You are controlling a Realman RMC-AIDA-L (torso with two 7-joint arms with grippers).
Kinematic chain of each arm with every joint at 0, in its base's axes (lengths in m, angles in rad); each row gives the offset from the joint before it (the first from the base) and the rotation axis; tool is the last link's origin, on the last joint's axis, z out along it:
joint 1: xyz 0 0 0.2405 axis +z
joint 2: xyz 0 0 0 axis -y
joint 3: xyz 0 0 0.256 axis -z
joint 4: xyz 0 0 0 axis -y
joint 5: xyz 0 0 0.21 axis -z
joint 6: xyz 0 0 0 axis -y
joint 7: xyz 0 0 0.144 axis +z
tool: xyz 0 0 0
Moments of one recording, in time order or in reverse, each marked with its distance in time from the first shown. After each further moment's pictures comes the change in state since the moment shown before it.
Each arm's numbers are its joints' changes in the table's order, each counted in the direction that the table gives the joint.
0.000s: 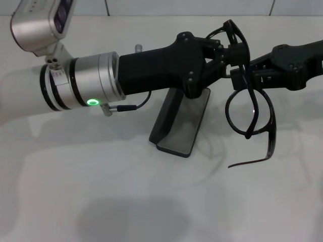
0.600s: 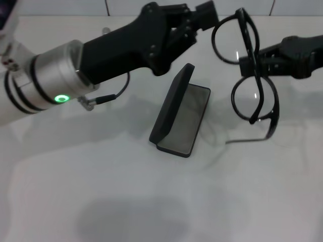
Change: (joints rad) left arm 0.074 -0.009 0.001 -0.018 0.184 -0.142 0.000; right arm -0.025 0.018 -0.016 0.000 -0.021 -0.048 0.000
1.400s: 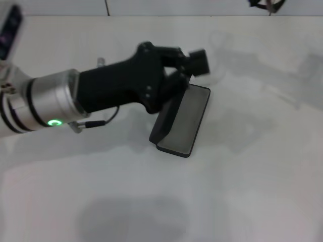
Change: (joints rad) left arm 0.066 -0.005 -0.001 -0.059 -0.155 0.027 0.007; right arm -0.059 -0.058 -0.256 -0.119 -0.268 -0.289 0.048
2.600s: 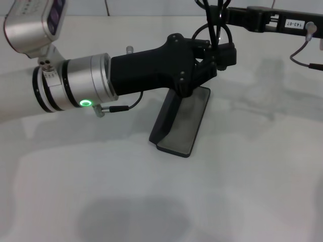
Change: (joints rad) left arm -0.113 0.004 -0.001 0.060 -0.030 0.132 -0.021; right arm 0.048 -0.044 0.260 0.000 0.010 0.007 -0.052
